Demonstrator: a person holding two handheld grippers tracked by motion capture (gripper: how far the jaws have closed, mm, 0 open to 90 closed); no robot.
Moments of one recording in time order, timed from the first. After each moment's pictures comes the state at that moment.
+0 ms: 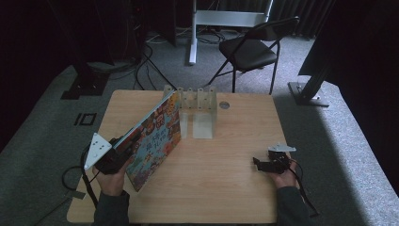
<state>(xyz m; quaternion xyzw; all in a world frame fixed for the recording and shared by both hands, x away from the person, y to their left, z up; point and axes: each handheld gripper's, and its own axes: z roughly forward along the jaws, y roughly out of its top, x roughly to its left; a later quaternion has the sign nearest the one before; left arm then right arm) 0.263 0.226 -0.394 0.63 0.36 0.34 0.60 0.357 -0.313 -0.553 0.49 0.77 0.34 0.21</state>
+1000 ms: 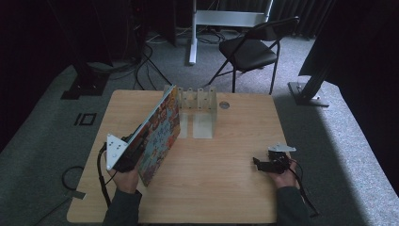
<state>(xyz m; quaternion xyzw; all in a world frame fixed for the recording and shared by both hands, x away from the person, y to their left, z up) 0.270 0.188 -0.402 0.60 0.39 0.40 0.58 0.357 -0.313 -0.553 0.49 0.77 0.34 0.21</state>
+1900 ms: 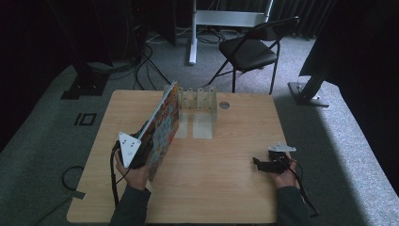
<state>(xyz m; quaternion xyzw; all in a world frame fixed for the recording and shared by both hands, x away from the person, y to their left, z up) 0.281 0.163 -0.406 0.59 0.39 0.45 0.55 0.357 -0.313 -0.553 0.49 0.77 0.34 0.21</state>
